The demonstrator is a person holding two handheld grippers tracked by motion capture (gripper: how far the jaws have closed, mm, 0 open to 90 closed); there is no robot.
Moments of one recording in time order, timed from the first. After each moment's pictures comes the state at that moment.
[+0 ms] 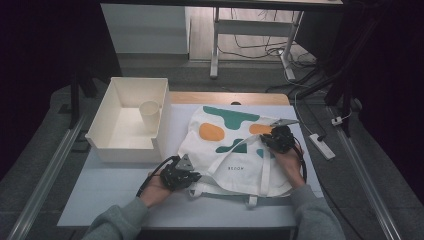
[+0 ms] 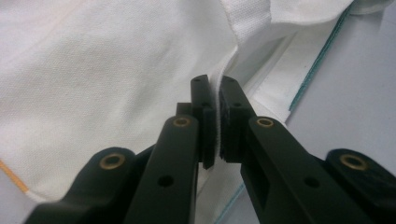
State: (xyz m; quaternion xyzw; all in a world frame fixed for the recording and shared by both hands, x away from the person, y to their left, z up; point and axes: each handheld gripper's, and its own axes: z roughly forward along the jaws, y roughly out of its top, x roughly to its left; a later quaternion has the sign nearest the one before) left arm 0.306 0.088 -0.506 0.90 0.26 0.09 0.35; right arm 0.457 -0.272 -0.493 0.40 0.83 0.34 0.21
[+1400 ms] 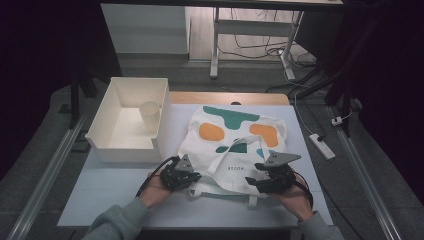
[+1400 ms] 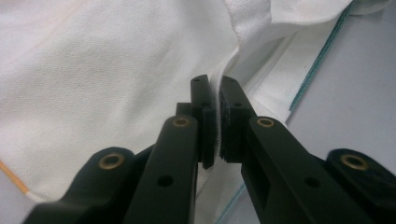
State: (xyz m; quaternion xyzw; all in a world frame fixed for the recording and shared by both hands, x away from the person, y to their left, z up) left arm 0.305 0.089 -0.507 0.90 0.25 0.09 0.35; right arm 0.313 -0.241 -0.462 0.26 0.88 0.38 0.13
